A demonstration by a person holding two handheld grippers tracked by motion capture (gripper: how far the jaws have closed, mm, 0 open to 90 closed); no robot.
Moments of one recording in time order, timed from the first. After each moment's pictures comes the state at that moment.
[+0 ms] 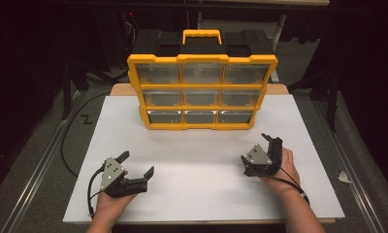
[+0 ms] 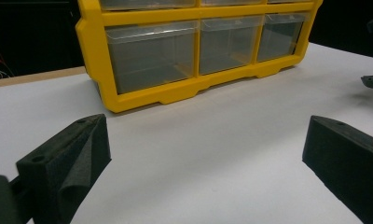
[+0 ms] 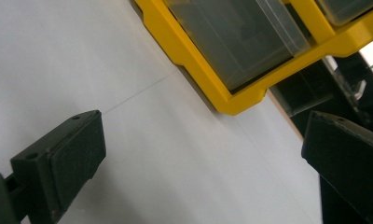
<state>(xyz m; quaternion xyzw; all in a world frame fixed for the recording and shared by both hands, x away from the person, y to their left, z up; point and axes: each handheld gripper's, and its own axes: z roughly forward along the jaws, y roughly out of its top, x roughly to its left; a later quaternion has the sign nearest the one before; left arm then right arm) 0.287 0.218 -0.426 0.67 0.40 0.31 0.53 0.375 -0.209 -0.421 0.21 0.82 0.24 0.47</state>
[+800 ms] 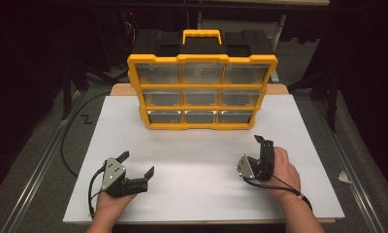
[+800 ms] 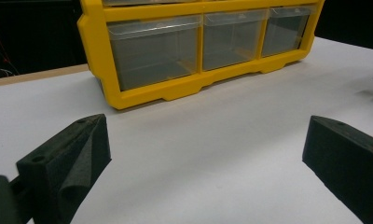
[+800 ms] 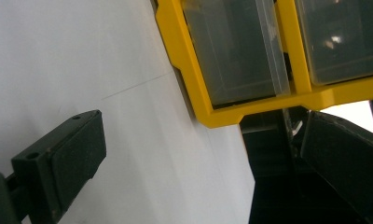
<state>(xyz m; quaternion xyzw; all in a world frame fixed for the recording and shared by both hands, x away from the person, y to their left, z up) 0.288 0.217 -0.428 0.68 0.41 0.32 0.52 0.359 -0.189 -0.424 0.07 0.82 0.12 0.55</state>
